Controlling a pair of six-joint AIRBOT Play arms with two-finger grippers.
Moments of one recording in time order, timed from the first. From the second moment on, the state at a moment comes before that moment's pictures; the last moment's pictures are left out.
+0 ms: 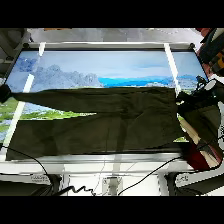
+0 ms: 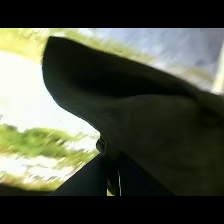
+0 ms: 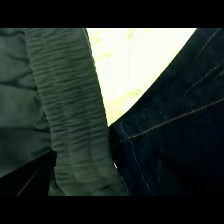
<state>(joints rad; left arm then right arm) 0.69 -1.61 1.57 1.10 -1.22 -1.22 -0.37 -1.65 1.39 -1.36 1.12 1.53</state>
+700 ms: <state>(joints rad) 0.67 -1.76 1.56 1.34 -1.26 -1.25 -0.37 -1.69 1.39 -1.32 1.15 1.47</state>
